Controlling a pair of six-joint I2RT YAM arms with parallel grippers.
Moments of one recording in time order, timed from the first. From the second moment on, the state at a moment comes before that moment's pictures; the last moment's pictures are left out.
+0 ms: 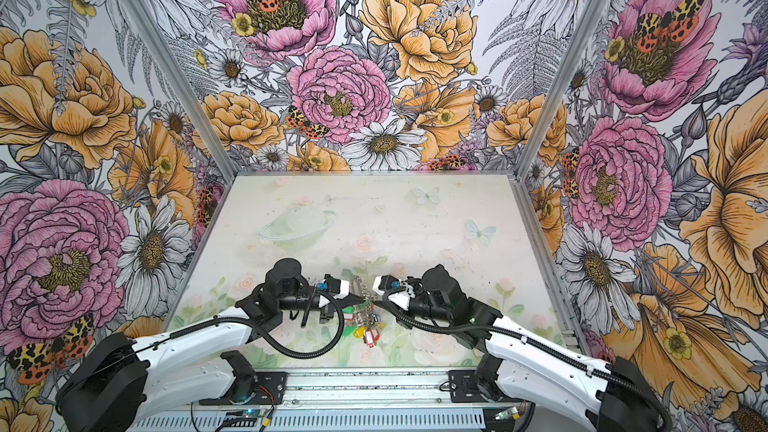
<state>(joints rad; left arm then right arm) -0.72 1.09 0.39 0.37 0.78 0.40 0.86 0.88 0.47 -0.02 -0.39 -0.28</state>
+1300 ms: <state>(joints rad) -0.72 1.08 0.39 0.43 0.68 0.41 0.84 0.91 0.39 0.27 -0.34 0.01</state>
